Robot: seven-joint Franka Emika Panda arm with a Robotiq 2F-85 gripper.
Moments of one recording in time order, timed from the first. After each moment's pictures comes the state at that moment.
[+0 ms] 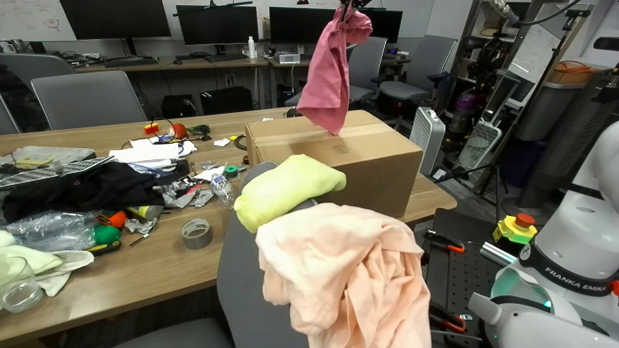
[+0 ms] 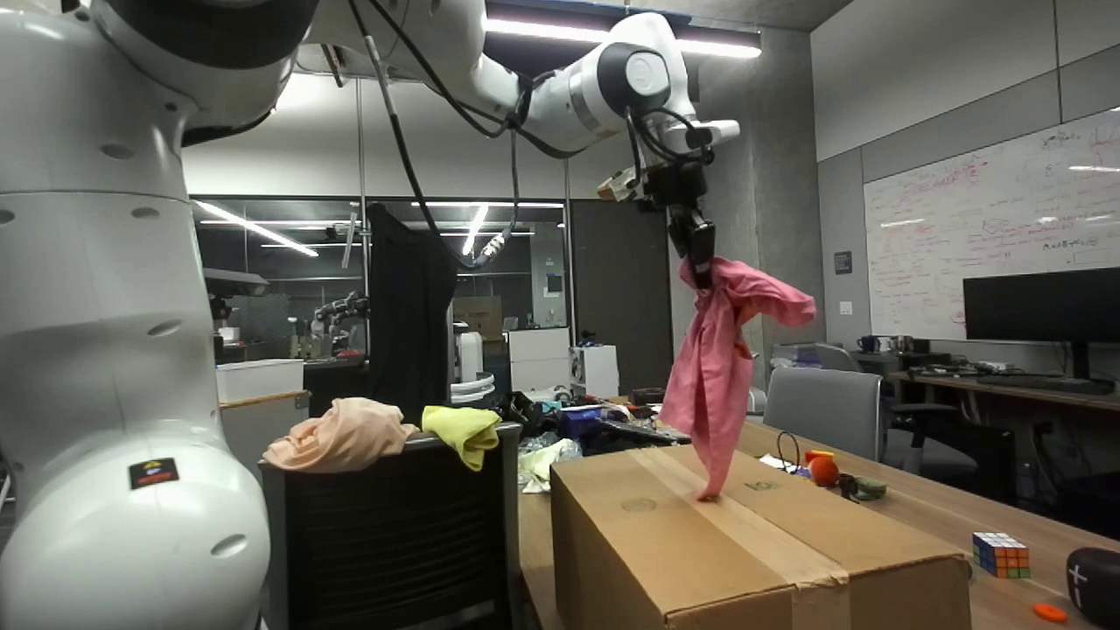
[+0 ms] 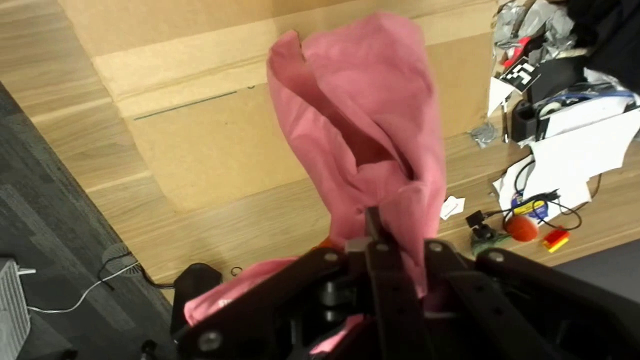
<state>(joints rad) -0.20 -0.14 -0.11 -1.77 -0.04 1.99 0.65</state>
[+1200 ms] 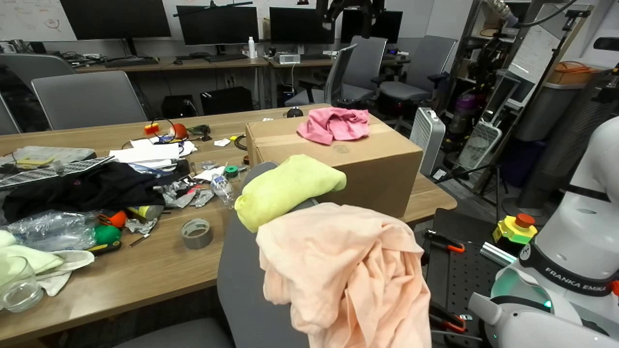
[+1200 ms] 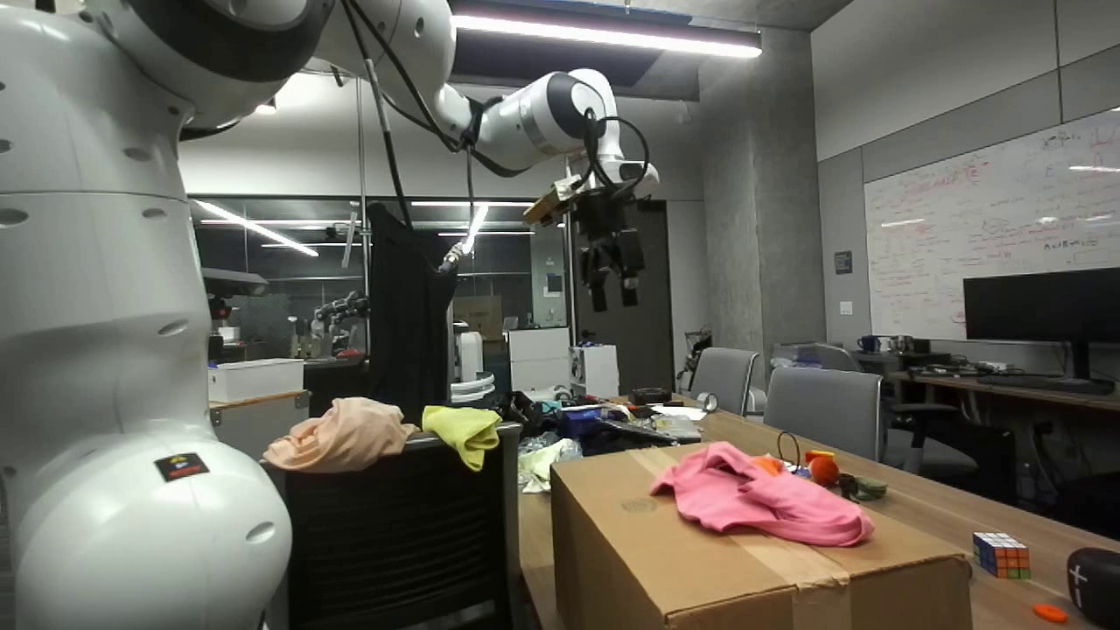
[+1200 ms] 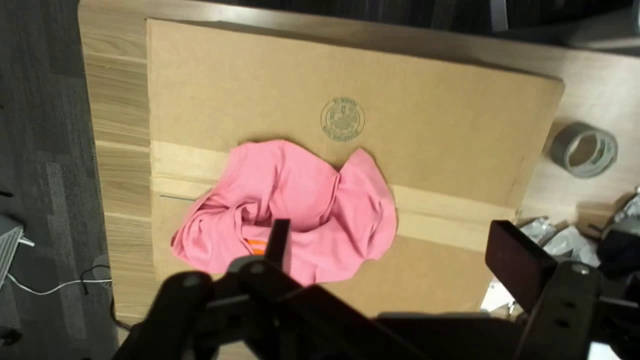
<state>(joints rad) -0.08 -0.15 -0.01 -1.78 -0.13 1.67 0.50</state>
